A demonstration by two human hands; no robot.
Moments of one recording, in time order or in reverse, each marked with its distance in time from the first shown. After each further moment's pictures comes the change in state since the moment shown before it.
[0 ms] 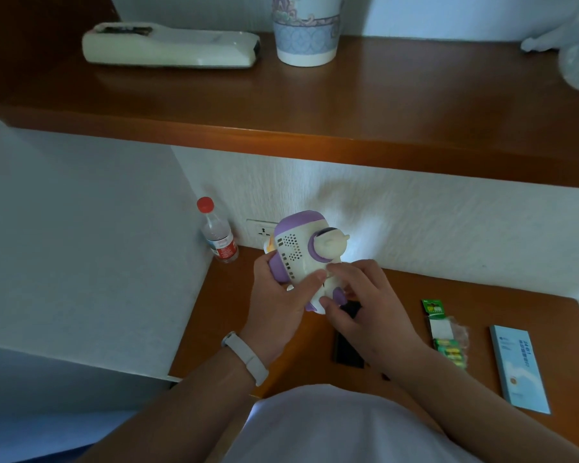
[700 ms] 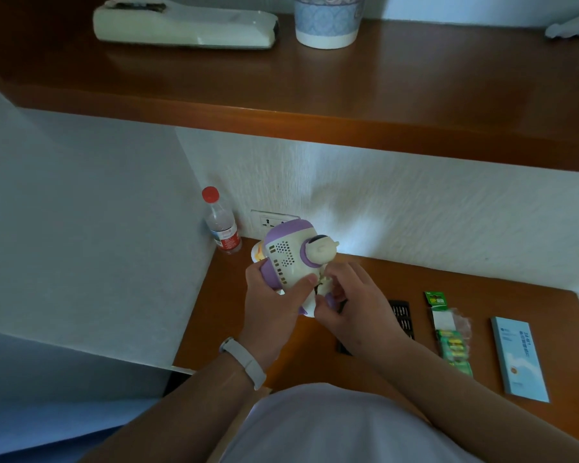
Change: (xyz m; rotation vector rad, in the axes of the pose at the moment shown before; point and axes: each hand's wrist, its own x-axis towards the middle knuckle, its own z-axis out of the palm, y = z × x) left_hand -0.004 -0.026 -0.021 0.039 0.115 -0.063; right_hand -0.001 -0.009 0.032 0.066 -0.074 0.076
